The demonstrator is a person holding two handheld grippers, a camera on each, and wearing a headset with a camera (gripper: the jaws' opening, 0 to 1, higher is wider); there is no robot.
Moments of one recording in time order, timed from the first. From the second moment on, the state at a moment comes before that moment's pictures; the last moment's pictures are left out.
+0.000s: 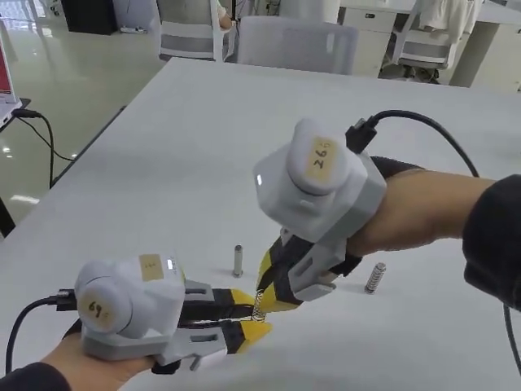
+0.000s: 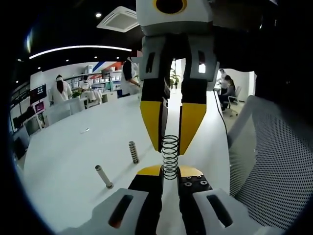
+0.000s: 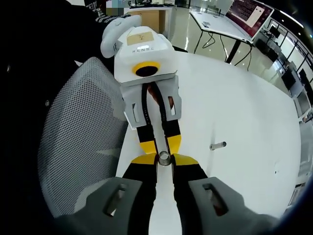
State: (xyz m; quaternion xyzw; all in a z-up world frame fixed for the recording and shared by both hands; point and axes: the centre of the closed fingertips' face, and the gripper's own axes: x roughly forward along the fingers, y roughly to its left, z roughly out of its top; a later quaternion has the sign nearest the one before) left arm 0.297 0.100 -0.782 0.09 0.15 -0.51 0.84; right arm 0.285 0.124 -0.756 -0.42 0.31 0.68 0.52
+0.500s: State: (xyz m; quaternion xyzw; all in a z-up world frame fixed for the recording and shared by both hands) left arm 0.296 0.099 -0.777 0.09 0.14 -0.51 0.84; right arm 0.283 0.123 -0.765 -0.44 0.31 0.67 0.50
